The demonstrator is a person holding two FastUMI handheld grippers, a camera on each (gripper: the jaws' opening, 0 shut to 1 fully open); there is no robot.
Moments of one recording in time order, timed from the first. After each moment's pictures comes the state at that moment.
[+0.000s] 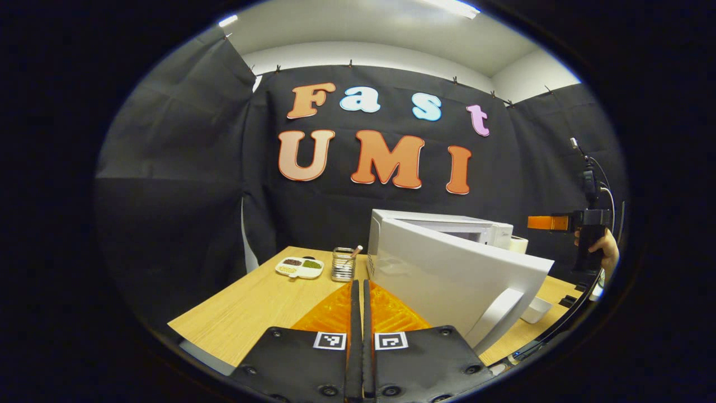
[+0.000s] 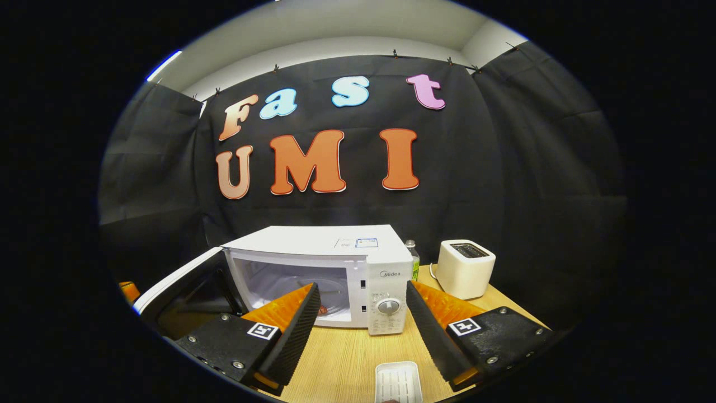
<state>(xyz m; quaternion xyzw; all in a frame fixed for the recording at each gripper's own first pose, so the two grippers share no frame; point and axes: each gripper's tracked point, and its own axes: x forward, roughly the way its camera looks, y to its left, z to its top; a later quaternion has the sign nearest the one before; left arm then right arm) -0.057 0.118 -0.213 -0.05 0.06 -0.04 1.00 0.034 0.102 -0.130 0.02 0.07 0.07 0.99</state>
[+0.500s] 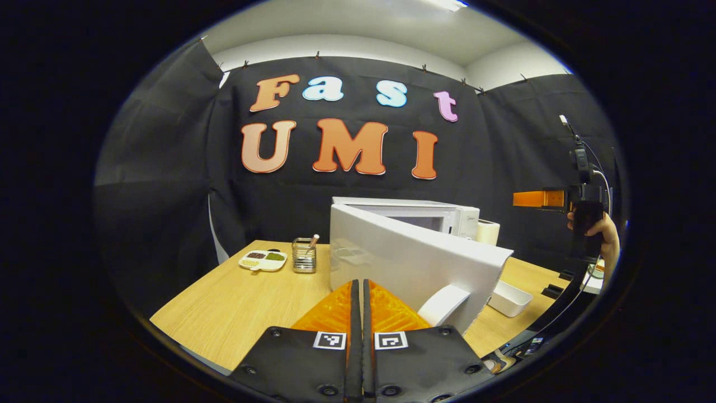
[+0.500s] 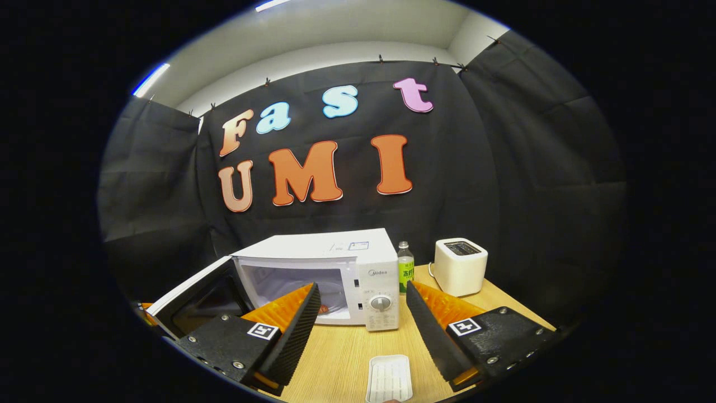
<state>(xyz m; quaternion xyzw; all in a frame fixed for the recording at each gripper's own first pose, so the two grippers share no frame) -0.052 0.031 -0.224 -0.03 0.09 -0.11 0.99 0.010 0.070 -0.124 0.05 0.07 0.07 0.99</state>
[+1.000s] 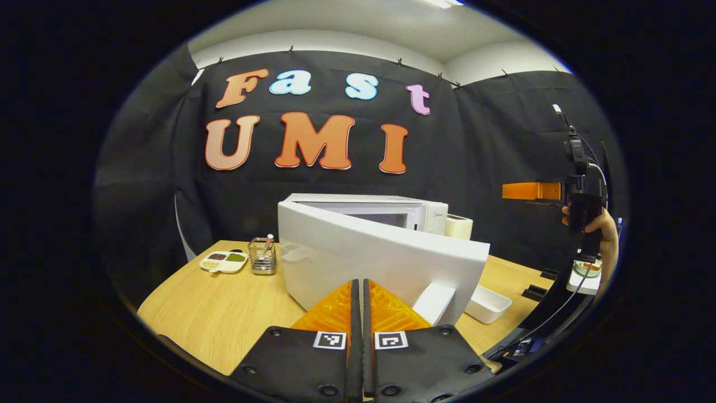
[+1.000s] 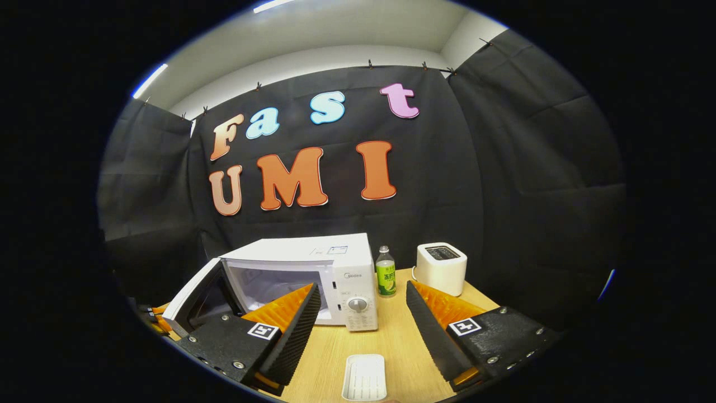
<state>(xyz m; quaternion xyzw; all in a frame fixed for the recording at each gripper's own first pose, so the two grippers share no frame) -0.025 -0.048 -0.224 -0.04 0.09 -0.18 0.98 0.002 0.027 -0.112 0.04 0.05 0.05 1.00</state>
